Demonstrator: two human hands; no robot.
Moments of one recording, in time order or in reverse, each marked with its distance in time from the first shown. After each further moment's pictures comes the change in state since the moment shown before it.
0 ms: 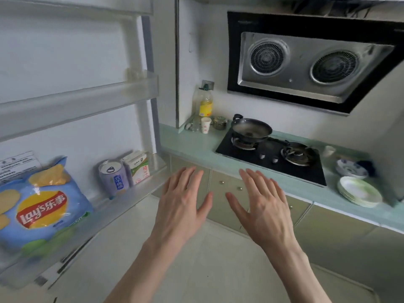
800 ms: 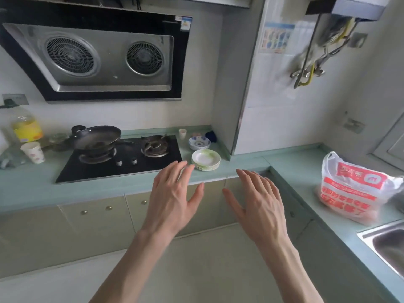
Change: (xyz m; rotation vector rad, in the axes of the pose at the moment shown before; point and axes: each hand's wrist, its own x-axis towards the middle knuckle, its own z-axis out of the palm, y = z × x) left_hand 0.055 0.414 0.168 -0.399 -0.158 0.512; right_hand -0.159 0.363 -0.162 -0.314 0.182 0.564
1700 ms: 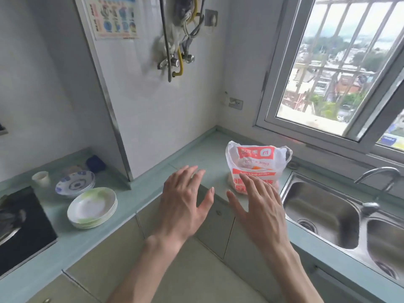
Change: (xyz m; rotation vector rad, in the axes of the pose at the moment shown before) left_hand 0.213 0.203 0.268 -0.354 -0.238 0.471; right_hand 0.070 0.285 0.022 -0.328 0.098 0.587
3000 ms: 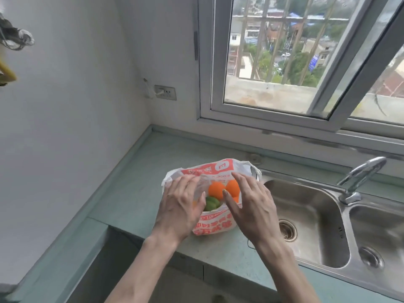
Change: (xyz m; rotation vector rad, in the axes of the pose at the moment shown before) left_hand 0.294 0.028 0.317 -0.173 -0.364 0.246; right_hand 0.227 0.232 0.160 -0.066 -0.102 0.358
